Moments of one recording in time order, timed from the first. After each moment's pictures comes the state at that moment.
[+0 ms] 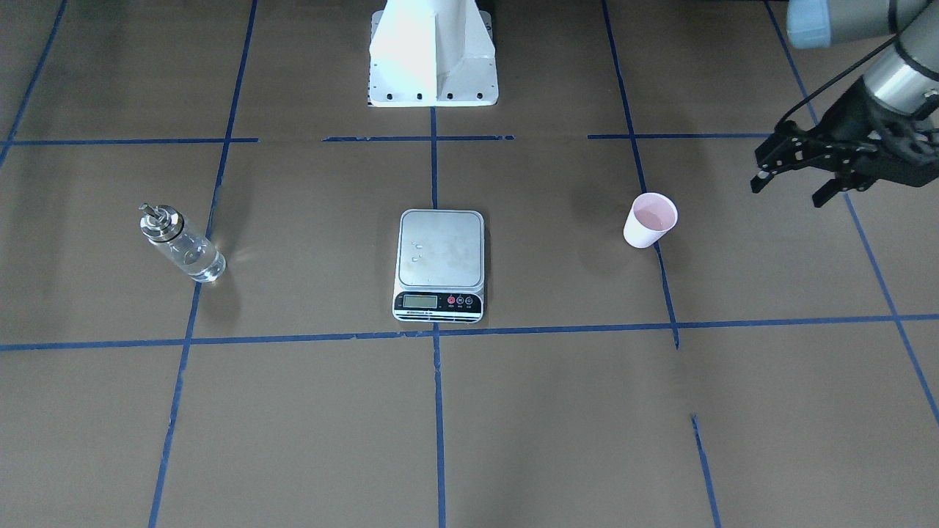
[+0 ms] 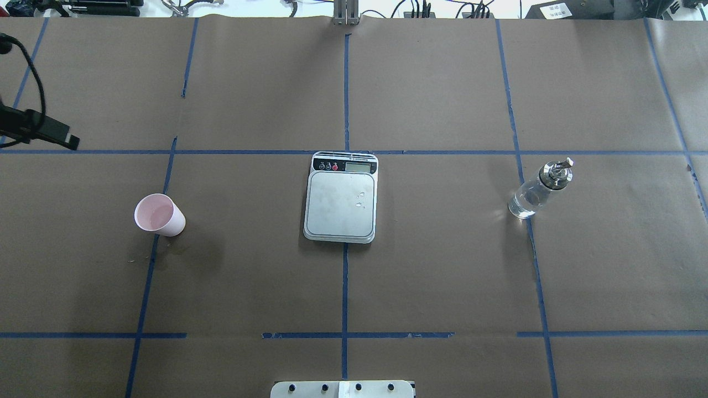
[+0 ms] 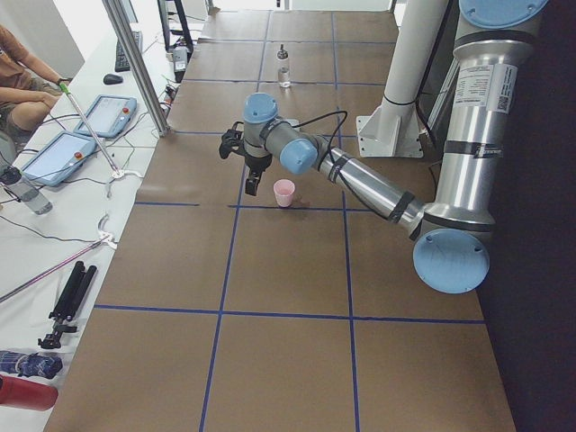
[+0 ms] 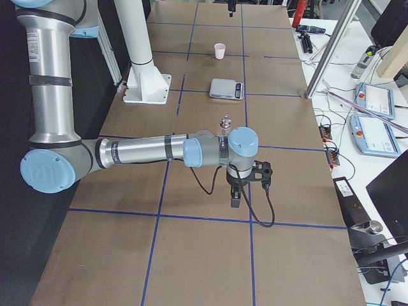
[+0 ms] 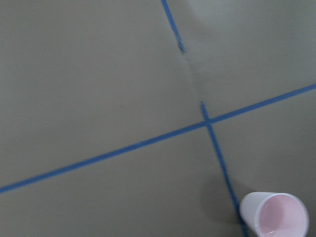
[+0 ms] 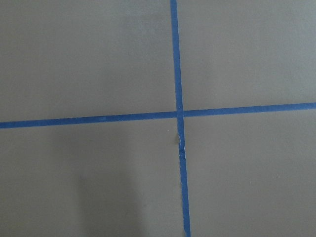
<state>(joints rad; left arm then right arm) -1.06 -1.66 -2.00 -1.78 -2.25 -0.71 1.52 -1.57 1.71 -1.60 2.32 0.18</state>
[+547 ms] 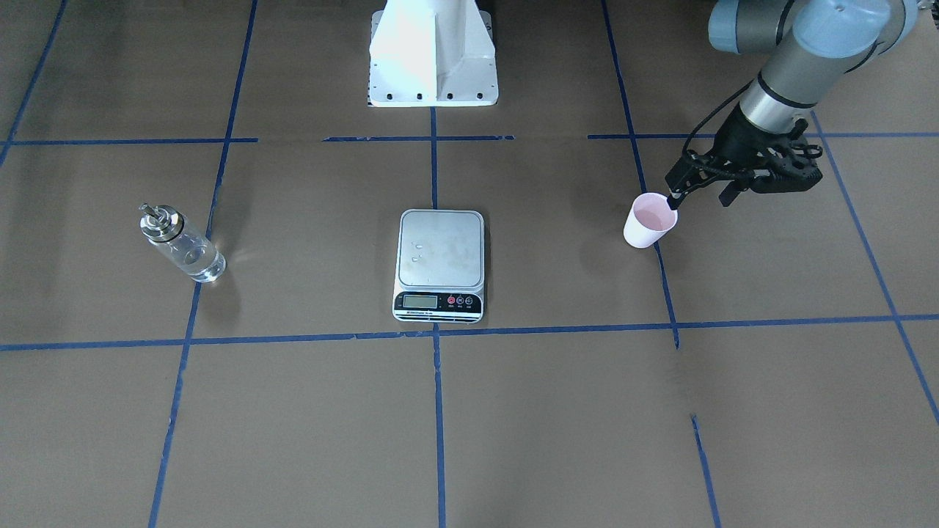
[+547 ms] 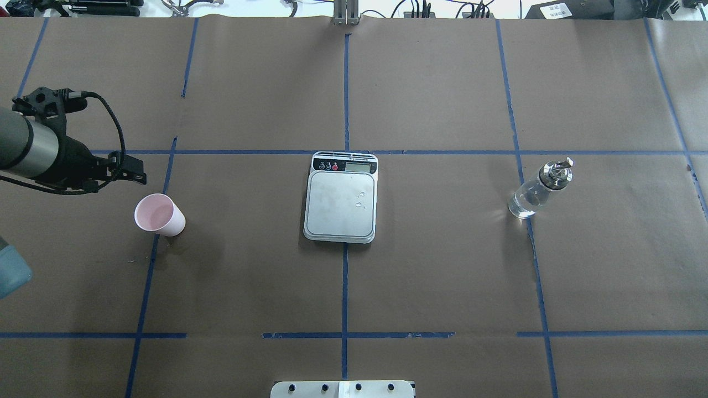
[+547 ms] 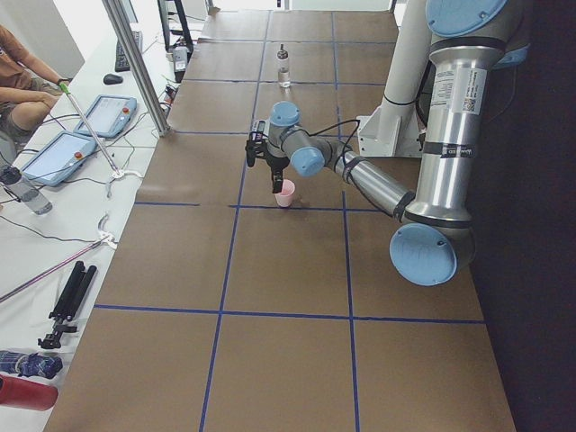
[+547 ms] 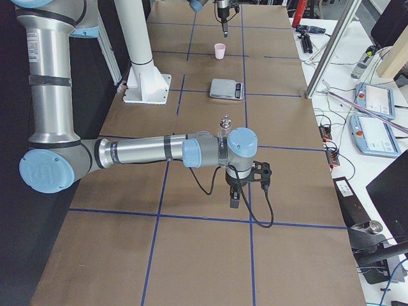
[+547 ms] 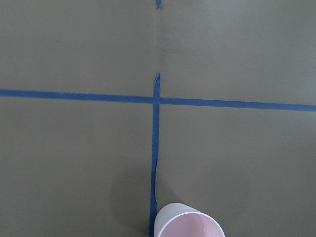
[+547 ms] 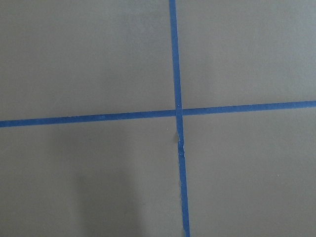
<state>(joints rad) -0.83 -1.66 -1.97 -1.88 -2.03 -1.16 1.52 -1.58 1.71 -1.60 2.32 0.18</state>
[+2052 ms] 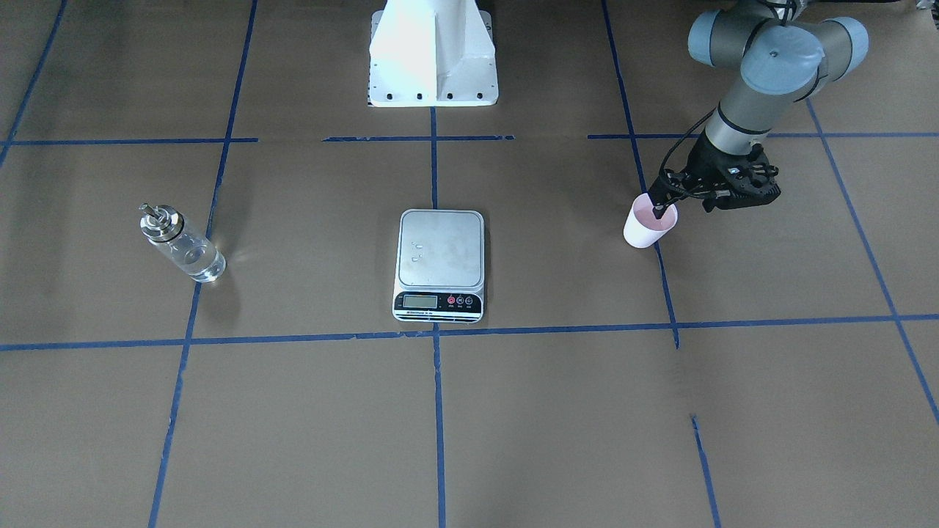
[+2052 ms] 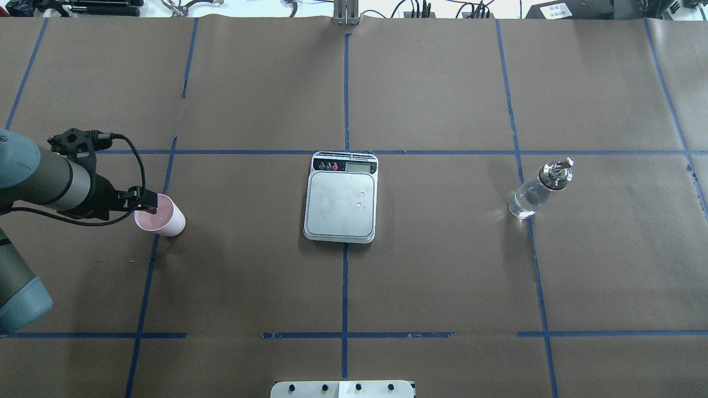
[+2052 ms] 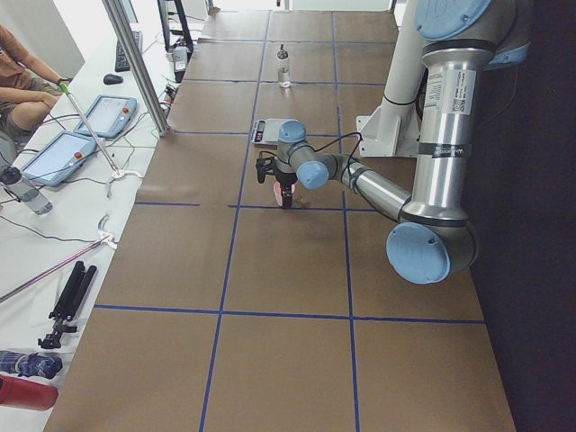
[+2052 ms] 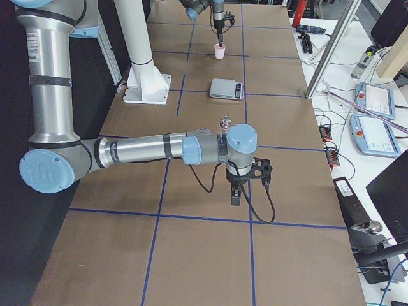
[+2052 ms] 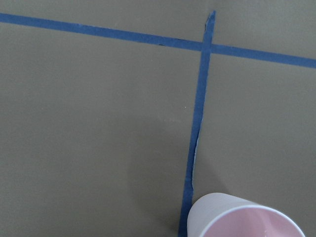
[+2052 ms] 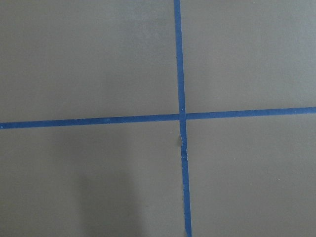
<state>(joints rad) -0.73 -1.63 -1.91 -1.91 -1.98 -1.18 1.52 -1.58 1.73 -1.60 2.31 0.18</state>
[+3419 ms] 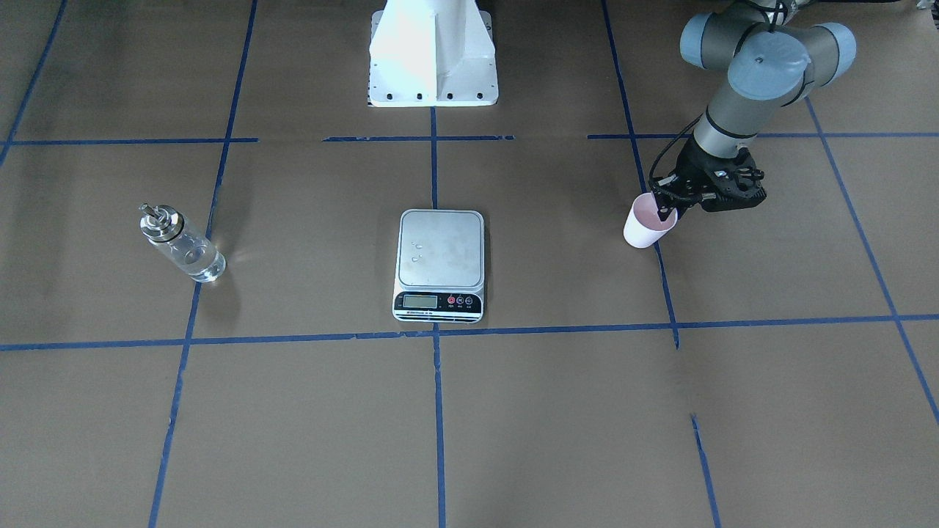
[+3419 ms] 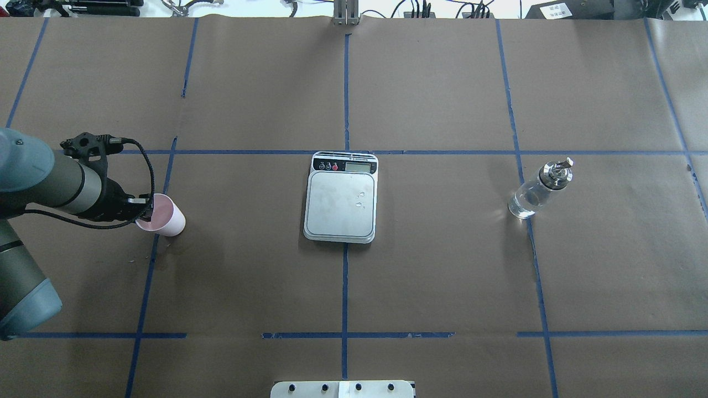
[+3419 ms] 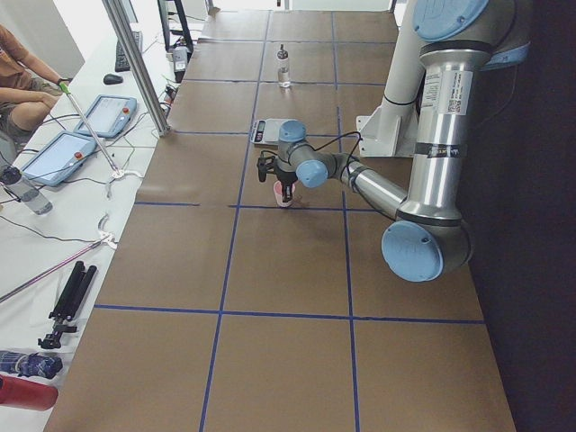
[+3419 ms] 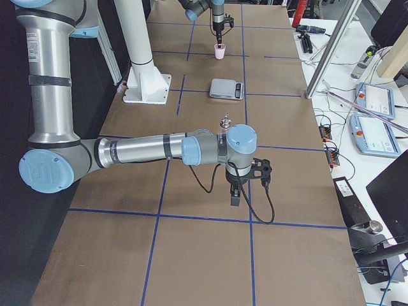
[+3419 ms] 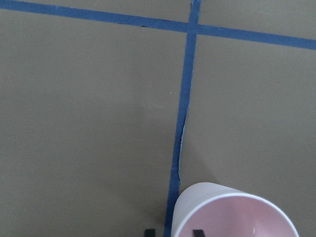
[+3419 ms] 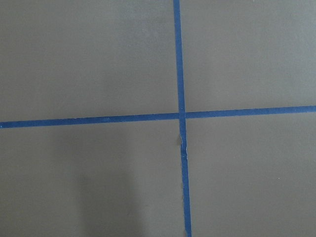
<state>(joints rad) -0.71 -1.65 -1.89 -1.90 -1.98 -1.18 1.52 -1.58 1.73 -1.60 2.31 0.18</state>
